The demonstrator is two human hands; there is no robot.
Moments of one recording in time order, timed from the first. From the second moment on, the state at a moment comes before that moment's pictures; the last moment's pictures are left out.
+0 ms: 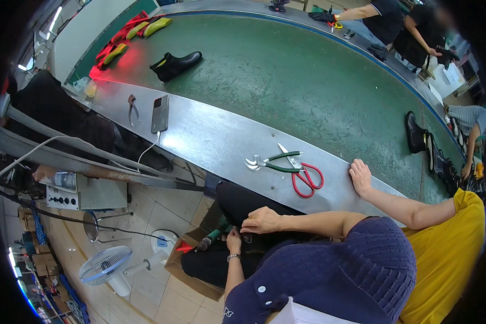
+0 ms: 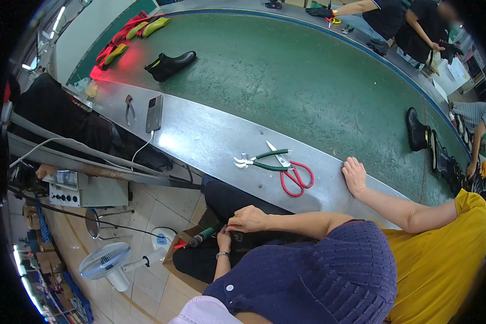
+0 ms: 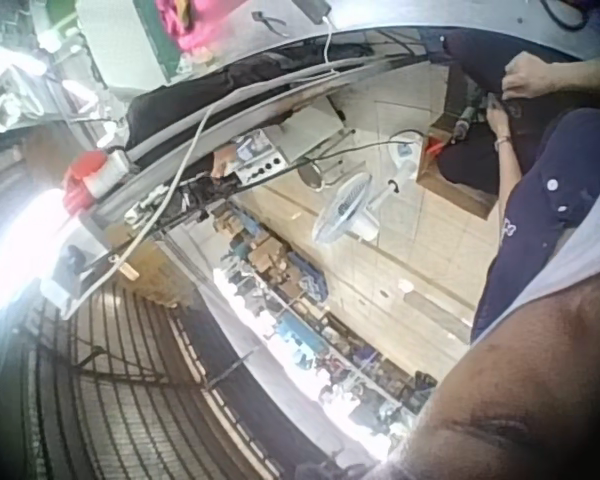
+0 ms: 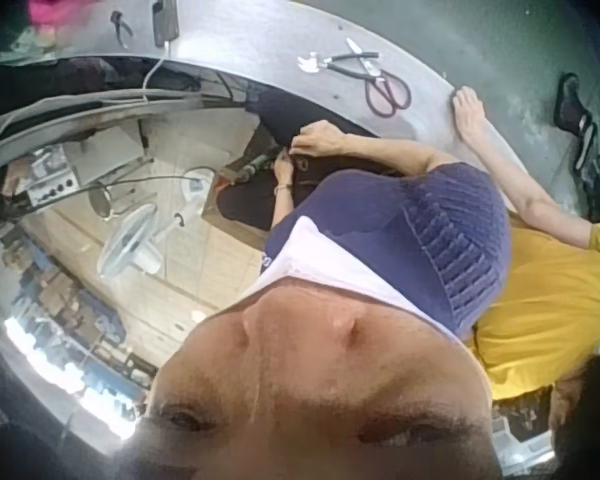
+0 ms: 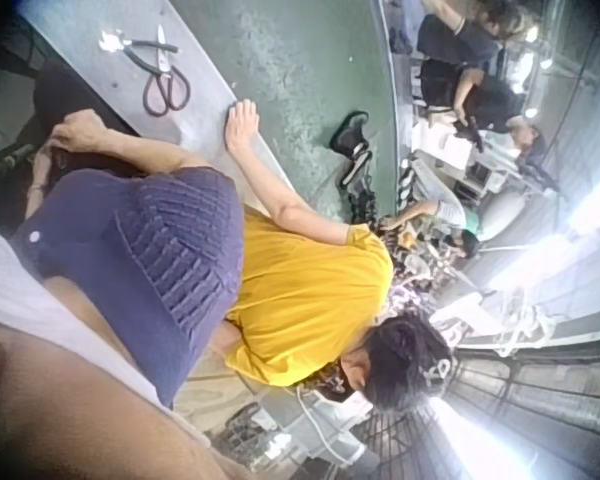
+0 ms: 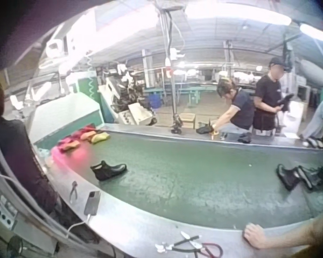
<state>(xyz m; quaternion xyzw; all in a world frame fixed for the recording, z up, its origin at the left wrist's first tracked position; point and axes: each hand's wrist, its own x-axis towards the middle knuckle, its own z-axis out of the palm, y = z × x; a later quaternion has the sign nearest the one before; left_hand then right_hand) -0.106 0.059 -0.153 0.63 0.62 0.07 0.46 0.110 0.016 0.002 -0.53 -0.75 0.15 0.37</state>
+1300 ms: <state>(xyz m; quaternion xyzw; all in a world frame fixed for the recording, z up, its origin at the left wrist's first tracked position) -0.132 0.071 -0.207 0.54 0.57 0.10 0.61 0.116 0.012 0.000 -0.53 -0.73 0.21 0.38</state>
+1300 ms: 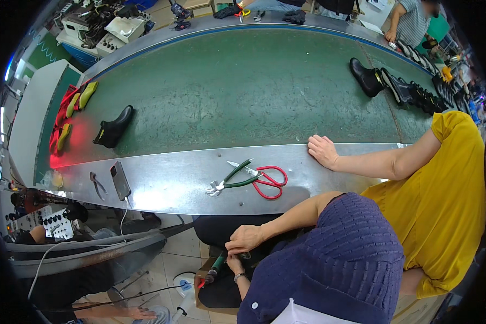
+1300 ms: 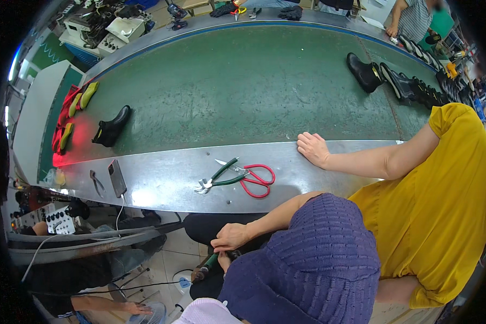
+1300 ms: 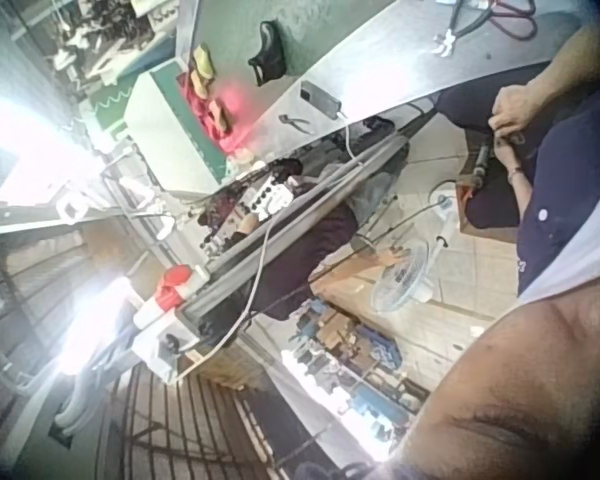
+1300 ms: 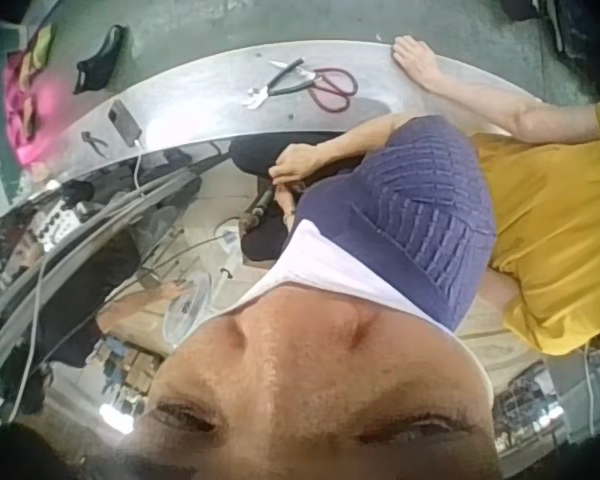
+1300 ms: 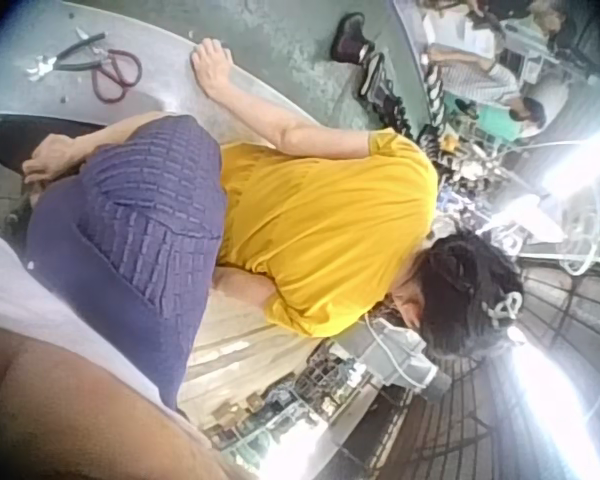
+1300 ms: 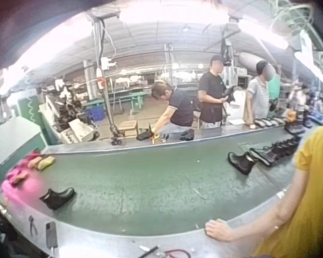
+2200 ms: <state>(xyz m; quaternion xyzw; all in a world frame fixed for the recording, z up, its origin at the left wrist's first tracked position) -0.130 0.069 -0.208 0.55 0.60 0.13 0.57 0.114 0.015 -0.003 -0.53 -0.71 0.21 0.42</state>
